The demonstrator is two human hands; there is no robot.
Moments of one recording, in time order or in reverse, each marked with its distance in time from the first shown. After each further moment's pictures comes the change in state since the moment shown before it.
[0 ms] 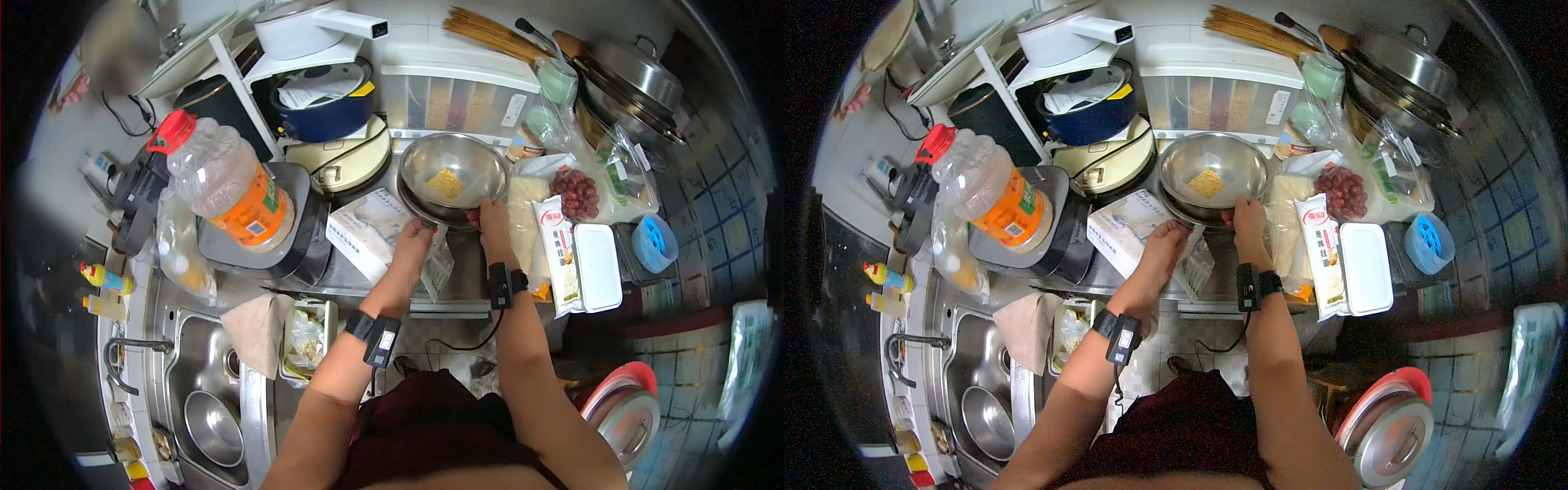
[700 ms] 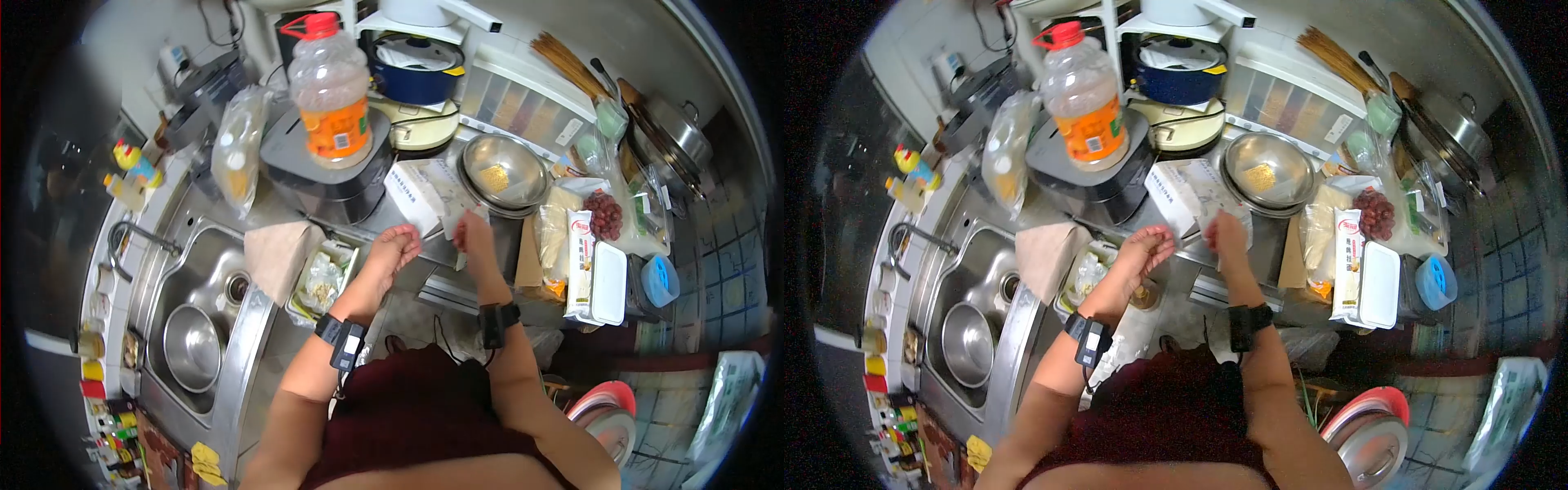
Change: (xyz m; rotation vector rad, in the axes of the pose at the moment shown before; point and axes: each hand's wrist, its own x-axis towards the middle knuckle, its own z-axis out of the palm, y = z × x) left_hand -0.163 0.024 -0.084 -0.289 0.237 -0.037; right_hand -0.164 0.019 0.042 -0.035 -0.512 0.047
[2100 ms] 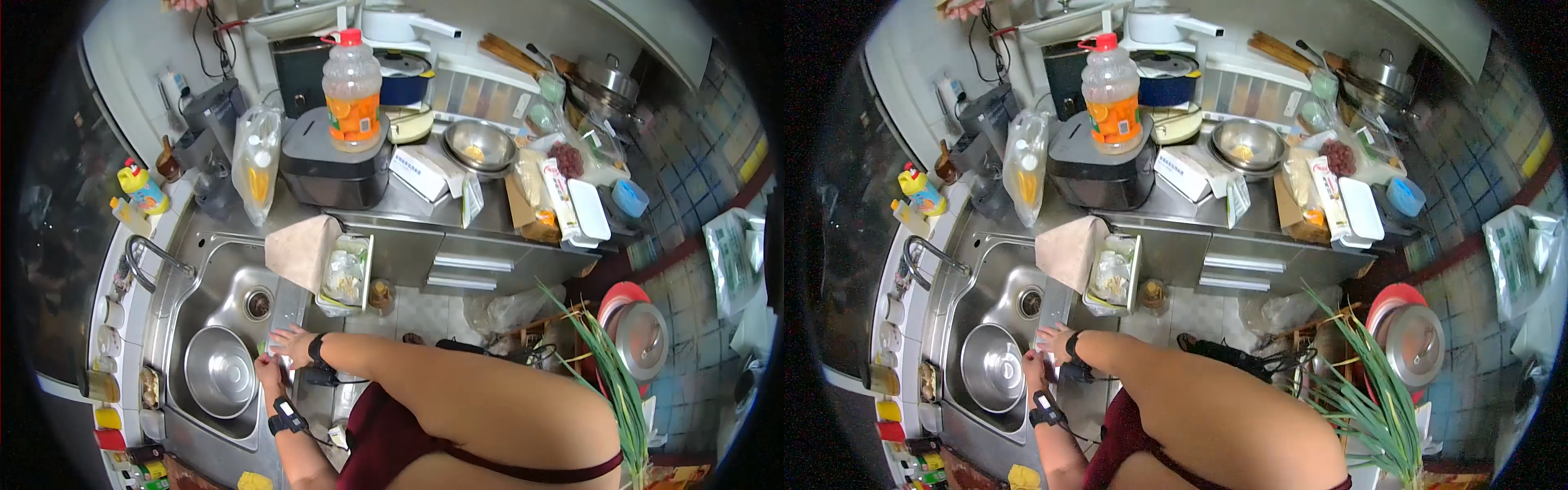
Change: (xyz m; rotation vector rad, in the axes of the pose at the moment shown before) left_hand -0.249 -0.048 -0.487 0.566 0.868 0.275; right_hand -0.257 0.233 0.373 -1.392 -1.367 -0.700
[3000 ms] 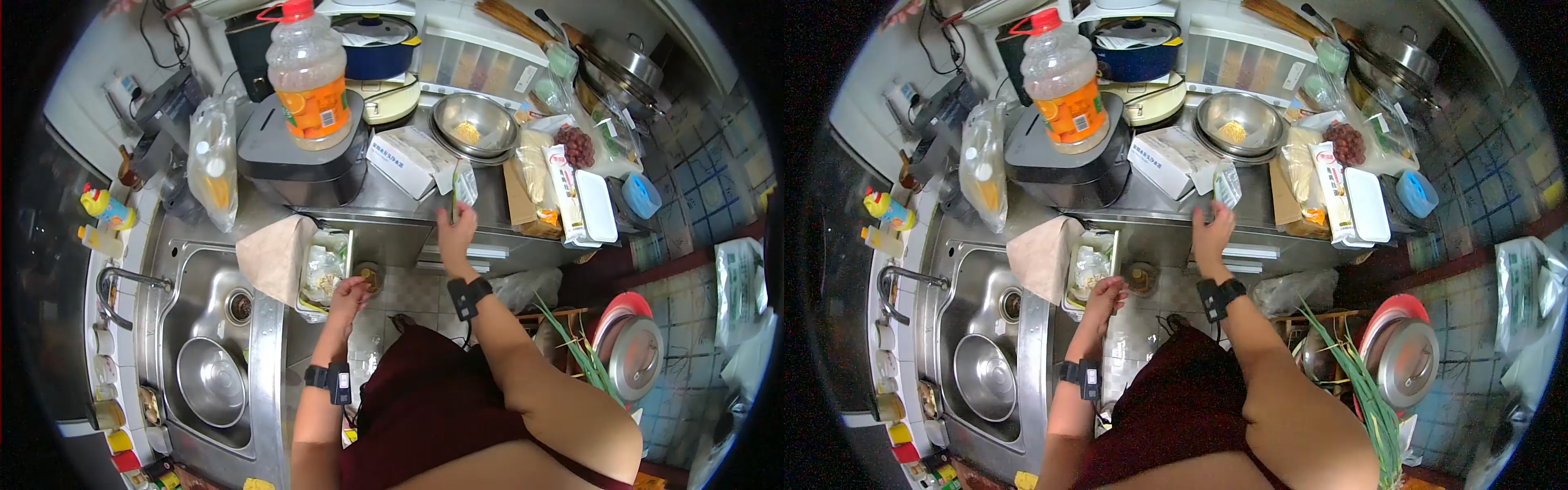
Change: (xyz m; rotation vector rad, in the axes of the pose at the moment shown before) left_hand -0.101 0.177 0.283 -0.107 -0.841 -0.224; right_hand -0.308 0.265 -0.062 0.198 1.816 1.138
